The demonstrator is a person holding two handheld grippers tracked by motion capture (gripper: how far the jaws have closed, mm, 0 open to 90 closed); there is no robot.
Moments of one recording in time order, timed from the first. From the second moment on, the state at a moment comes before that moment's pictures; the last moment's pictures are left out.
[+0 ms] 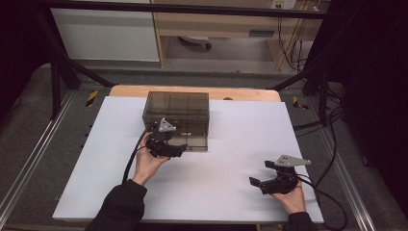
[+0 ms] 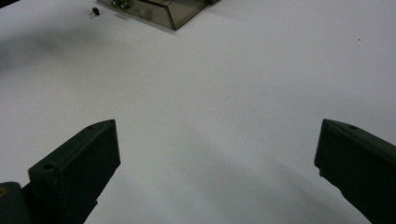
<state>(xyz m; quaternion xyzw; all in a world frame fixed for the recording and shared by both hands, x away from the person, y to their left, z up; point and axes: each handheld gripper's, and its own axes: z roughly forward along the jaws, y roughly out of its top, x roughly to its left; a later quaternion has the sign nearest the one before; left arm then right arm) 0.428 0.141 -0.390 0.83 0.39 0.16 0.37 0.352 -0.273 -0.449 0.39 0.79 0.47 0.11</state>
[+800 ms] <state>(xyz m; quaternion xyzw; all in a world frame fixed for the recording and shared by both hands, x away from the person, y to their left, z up) 0.401 0.188 -0.424 0.82 0.43 0.17 0.34 0.352 -0.273 -0.449 0.39 0.79 0.47 0.11</state>
